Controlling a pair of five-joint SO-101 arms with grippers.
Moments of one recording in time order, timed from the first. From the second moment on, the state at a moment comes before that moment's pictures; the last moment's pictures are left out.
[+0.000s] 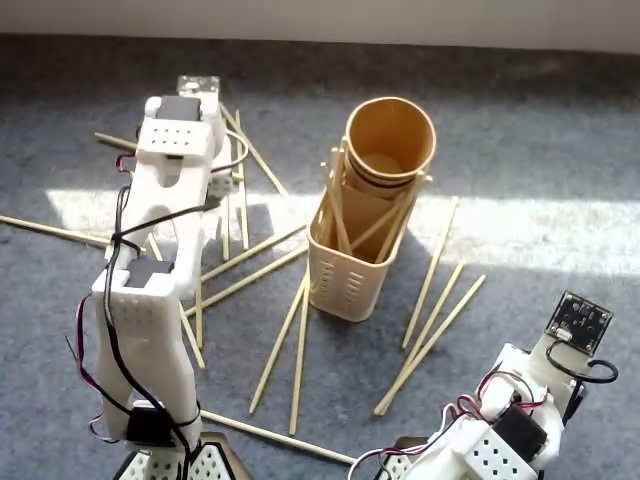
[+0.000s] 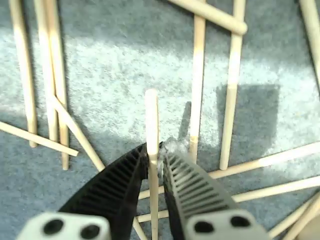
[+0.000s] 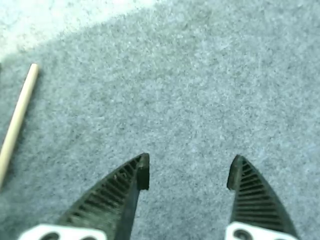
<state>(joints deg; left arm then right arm) -2.6 36.0 -36.4 90.4 -23.1 41.1 -93.8 95.5 54.7 17.4</state>
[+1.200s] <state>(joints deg) -34.7 50.7 -58.0 100.2 -5.4 41.1 -93.8 95.5 54.7 17.4</state>
